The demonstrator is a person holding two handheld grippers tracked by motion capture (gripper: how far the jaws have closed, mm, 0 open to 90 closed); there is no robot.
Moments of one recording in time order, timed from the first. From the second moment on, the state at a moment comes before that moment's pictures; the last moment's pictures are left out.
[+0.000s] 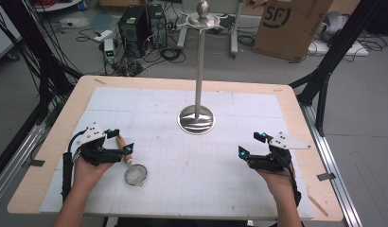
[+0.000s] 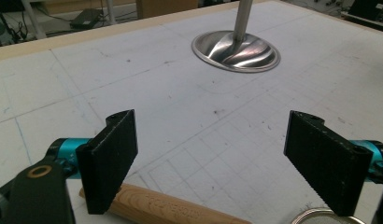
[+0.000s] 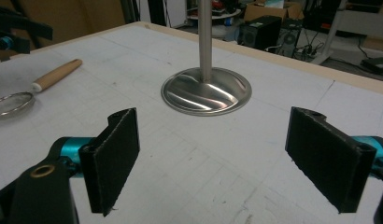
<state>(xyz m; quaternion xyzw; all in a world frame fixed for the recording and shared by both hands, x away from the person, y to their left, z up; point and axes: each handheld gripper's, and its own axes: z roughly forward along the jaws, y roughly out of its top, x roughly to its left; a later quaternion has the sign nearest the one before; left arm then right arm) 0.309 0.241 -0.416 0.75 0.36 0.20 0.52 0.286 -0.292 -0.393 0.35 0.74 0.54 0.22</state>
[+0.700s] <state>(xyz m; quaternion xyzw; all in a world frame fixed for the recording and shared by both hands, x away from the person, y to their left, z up) 0.307 0.257 -0.420 0.75 0.39 0.21 0.49 0.286 -0.284 -0.395 0.35 0.75 0.52 0.22</state>
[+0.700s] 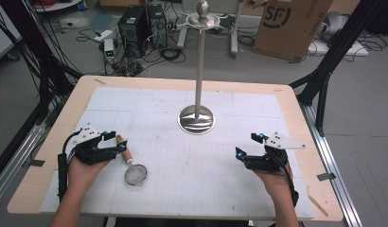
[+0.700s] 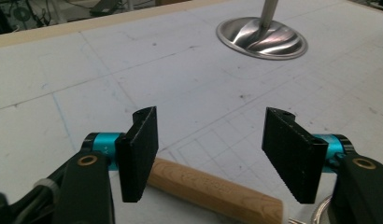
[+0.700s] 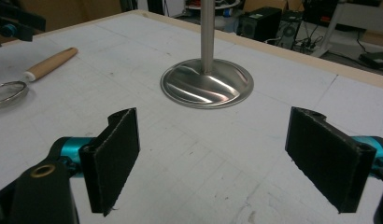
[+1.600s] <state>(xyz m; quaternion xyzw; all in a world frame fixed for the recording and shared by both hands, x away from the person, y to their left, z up) 0.316 0.258 -0.443 0.78 0.42 0.23 0.39 0.286 -0.286 -0.394 0.36 0.75 0.51 0.23</state>
